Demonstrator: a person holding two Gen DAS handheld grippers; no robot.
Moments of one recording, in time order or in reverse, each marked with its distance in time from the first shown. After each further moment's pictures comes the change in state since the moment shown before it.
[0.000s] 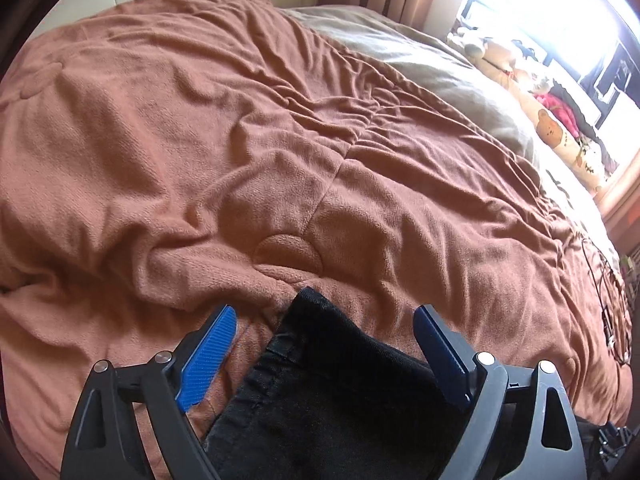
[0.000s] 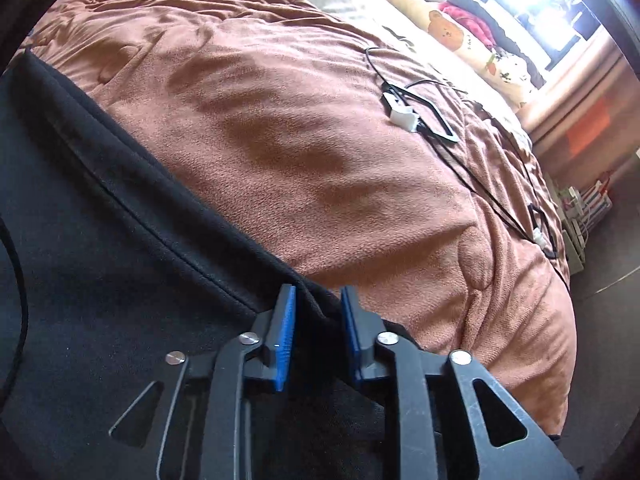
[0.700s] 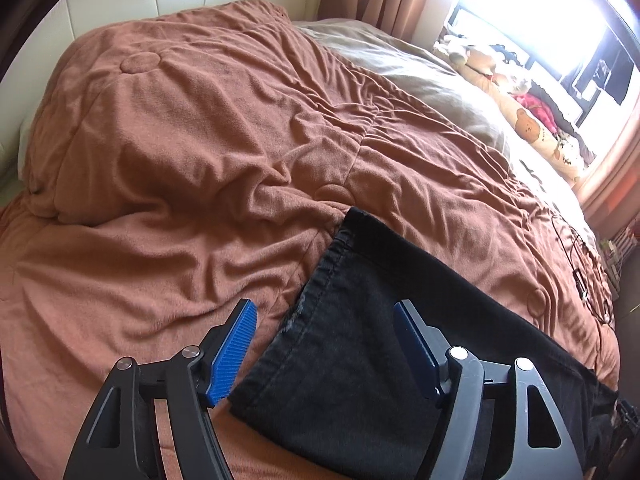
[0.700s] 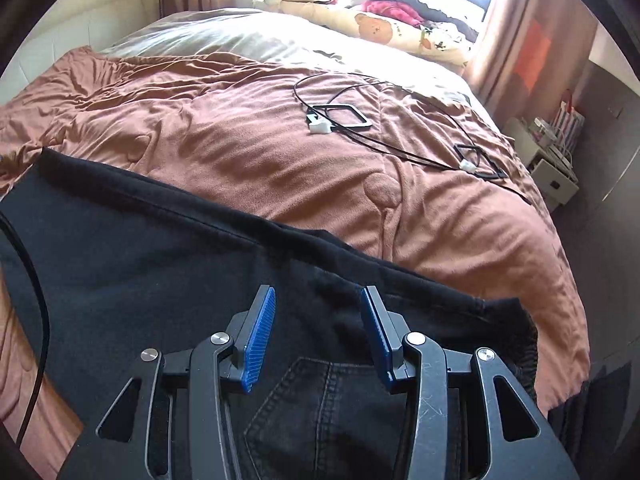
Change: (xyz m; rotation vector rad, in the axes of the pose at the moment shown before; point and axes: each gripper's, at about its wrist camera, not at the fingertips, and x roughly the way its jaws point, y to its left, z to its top) left arm -0.119 0.054 -0.074 0.027 -0.013 -0.039; right arm -0.137 -0.066 -0.092 0.295 -0.074 0.089
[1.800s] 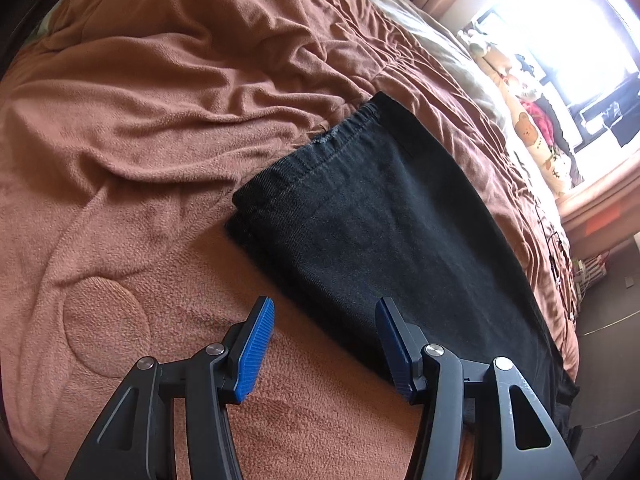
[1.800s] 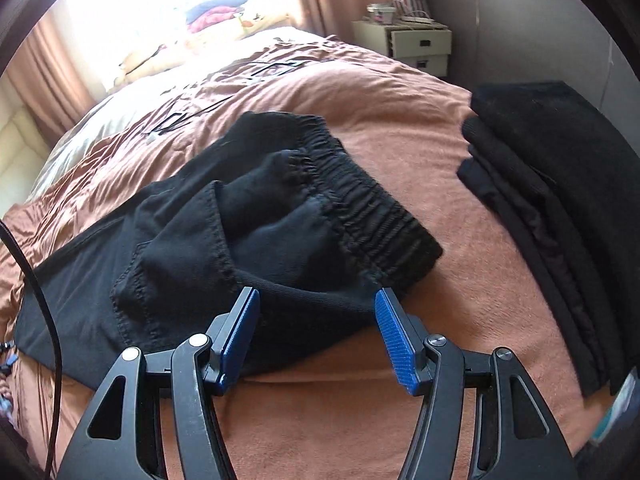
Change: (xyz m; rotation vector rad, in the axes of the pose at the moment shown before) left arm 0.013 0.036 -0.115 -0.213 0.144 -0.146; right arm -0.084 -0.162 -0.201 0.667 0.024 -0.054
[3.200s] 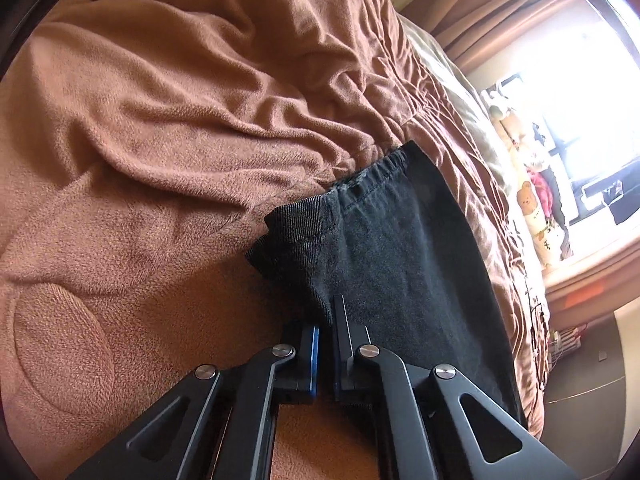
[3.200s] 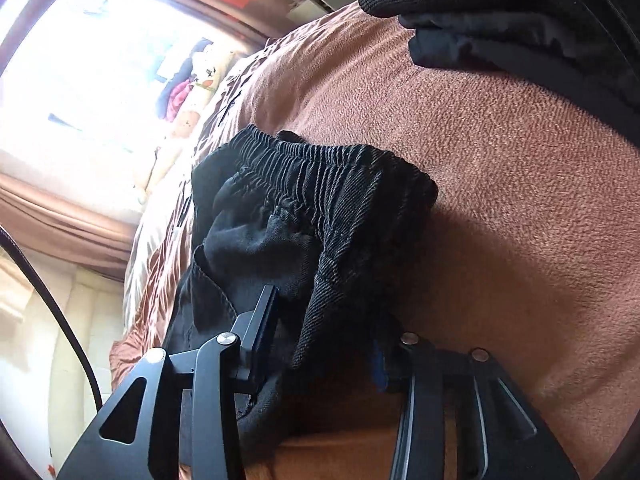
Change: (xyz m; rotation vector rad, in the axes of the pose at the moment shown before) left arm 0.013 0.020 0.013 -0.189 -0.137 -0.067; right arm 0.057 -0.079 -0.014 0.487 -0.018 0.410
